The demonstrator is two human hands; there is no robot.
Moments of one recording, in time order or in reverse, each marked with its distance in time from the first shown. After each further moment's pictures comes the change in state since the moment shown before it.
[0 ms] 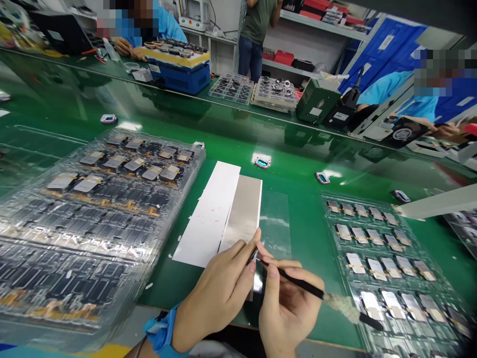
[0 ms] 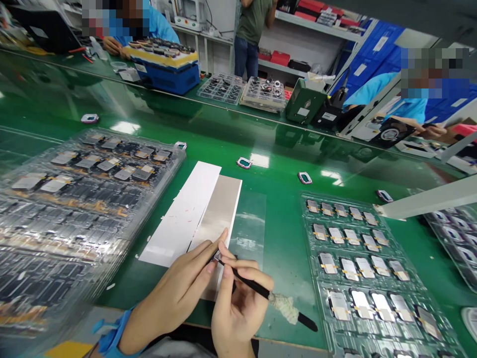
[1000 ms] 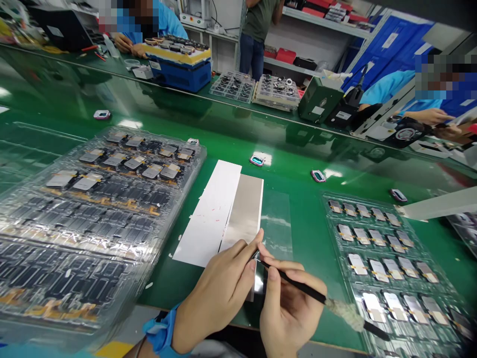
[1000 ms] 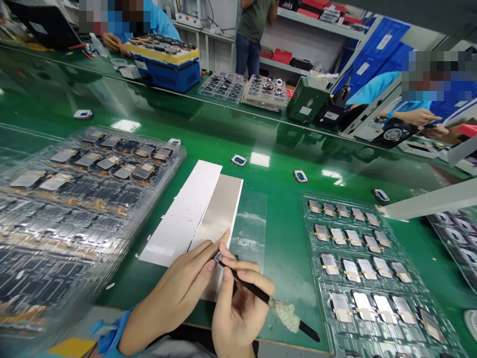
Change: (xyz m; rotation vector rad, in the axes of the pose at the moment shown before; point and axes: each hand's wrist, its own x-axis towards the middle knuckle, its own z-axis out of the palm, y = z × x) left_hand 0.002 -0.001 0.000 -0.010 0.002 -0.007; right_hand 0.001 -0.002 0.001 0.000 -0.019 -0.021
